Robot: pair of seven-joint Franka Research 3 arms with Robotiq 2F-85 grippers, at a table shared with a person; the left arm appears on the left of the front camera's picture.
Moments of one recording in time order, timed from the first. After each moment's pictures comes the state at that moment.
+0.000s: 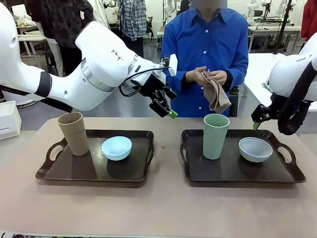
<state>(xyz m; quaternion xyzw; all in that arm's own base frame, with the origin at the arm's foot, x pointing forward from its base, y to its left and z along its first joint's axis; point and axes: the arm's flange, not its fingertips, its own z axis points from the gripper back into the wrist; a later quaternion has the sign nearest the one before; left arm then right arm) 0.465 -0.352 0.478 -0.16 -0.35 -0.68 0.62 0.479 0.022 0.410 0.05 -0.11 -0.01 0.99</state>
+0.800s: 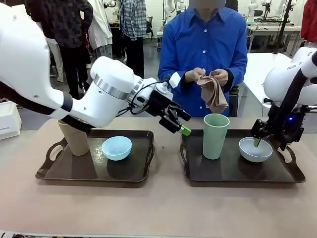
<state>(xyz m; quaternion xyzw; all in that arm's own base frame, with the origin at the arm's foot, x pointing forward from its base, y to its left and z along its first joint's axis) 0.481 -0.376 0.392 -0.36 -0.31 -0.66 0.58 0.481 0.021 0.365 0.04 0.01 -0.04 1.00</state>
